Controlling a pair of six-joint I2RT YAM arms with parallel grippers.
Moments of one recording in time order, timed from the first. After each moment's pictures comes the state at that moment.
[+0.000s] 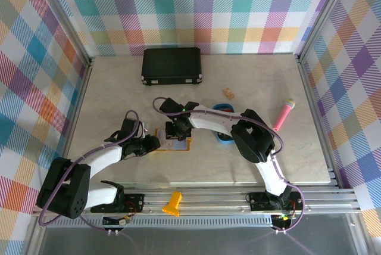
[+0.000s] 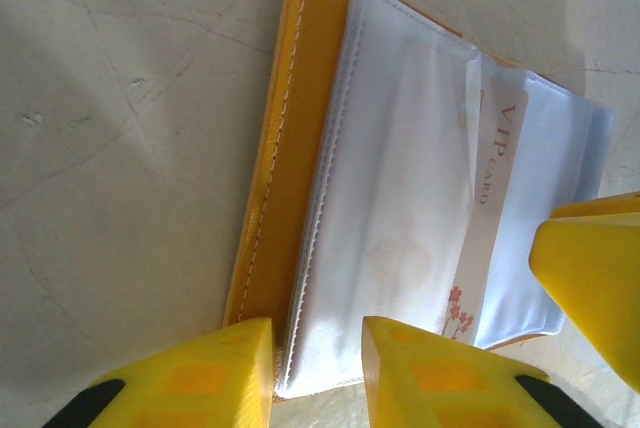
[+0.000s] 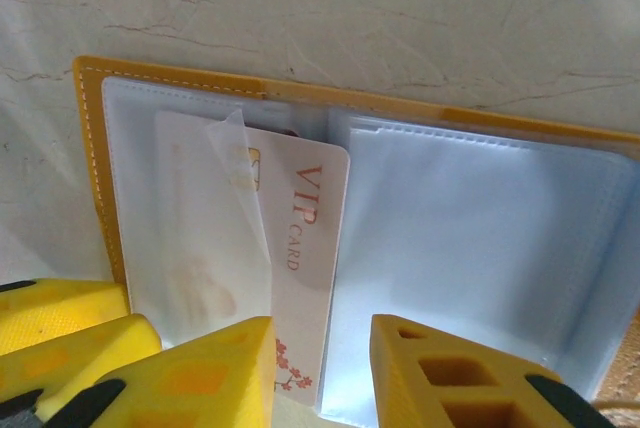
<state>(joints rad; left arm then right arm) -0.27 1.25 0.42 -0.19 0.38 -0.65 0.96 2.13 1.64 -0.75 -0.14 0.83</state>
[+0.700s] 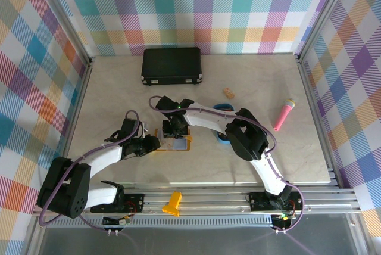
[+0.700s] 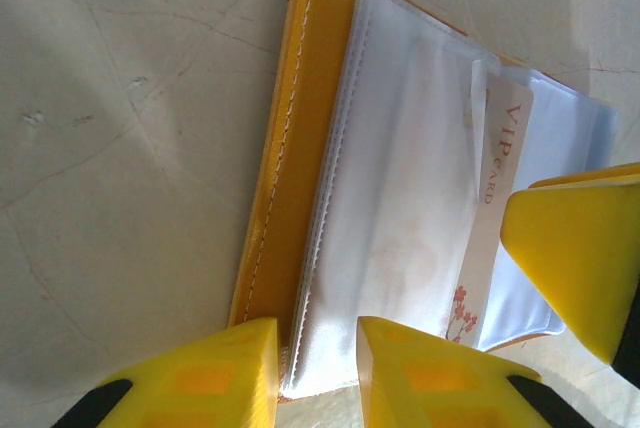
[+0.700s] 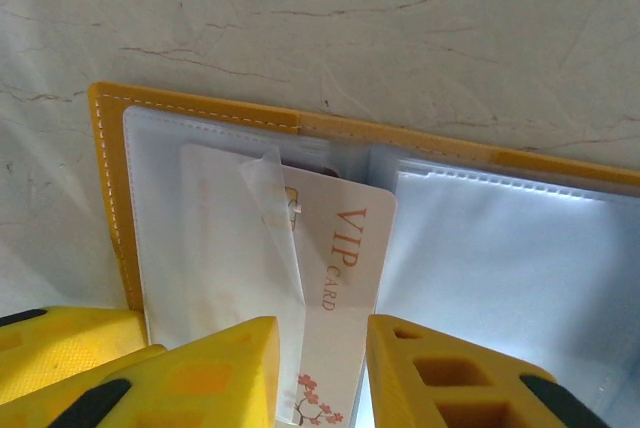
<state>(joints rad) -0.27 1.25 0.42 -0.19 0.38 -0.65 0.96 2.21 1.76 -0.82 -0.14 0.81</state>
